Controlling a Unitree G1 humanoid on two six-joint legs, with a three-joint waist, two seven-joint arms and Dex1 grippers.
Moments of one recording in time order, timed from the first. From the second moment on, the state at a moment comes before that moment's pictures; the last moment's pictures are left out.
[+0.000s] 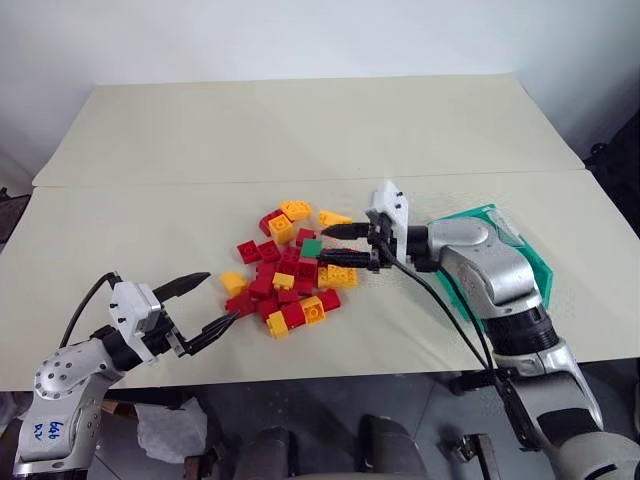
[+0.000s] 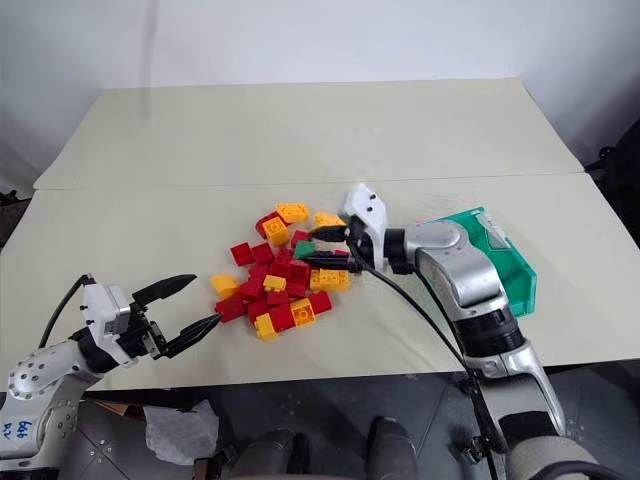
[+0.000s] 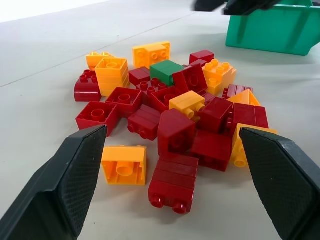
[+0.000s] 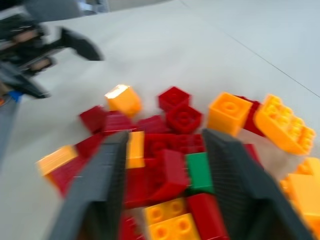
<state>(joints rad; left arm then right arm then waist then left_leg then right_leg) 0.12 0.59 0.31 -0.22 -0.50 0.06 -0.88 -0.81 -0.43 0.22 0.09 0.32 0.60 1.01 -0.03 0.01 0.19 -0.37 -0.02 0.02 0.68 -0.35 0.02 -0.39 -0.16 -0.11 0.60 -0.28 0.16</state>
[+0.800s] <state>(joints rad) 0.11 0.57 0.29 -0.22 -0.50 0.03 -0.87 -0.93 -0.35 0.37 0.41 0.07 0.45 1.03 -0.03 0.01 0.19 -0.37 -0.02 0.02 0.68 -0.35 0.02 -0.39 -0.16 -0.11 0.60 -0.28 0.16</state>
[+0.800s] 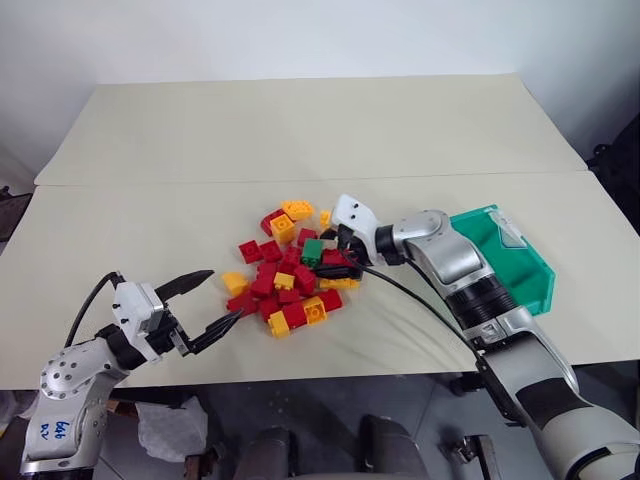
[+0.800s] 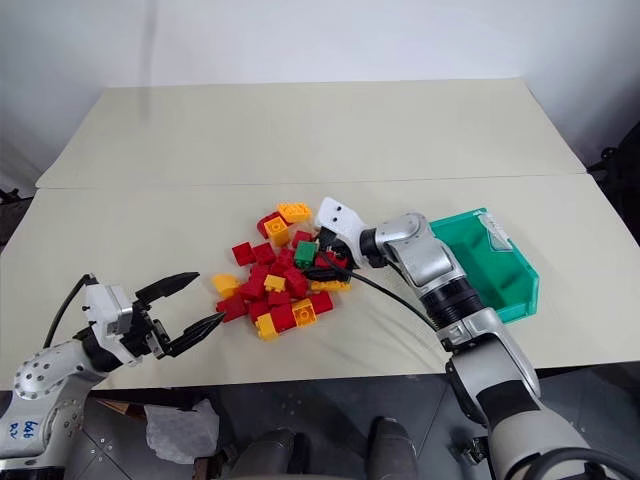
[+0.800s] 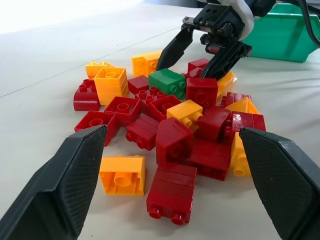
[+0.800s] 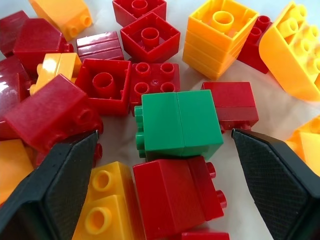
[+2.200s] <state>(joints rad) -0.13 0.56 0.12 -0.13 -0.49 0.05 -1.03 -0.15 -0.72 -0.56 -0.20 0.48 0.38 0.96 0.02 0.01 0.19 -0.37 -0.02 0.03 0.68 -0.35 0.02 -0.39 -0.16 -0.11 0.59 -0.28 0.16</state>
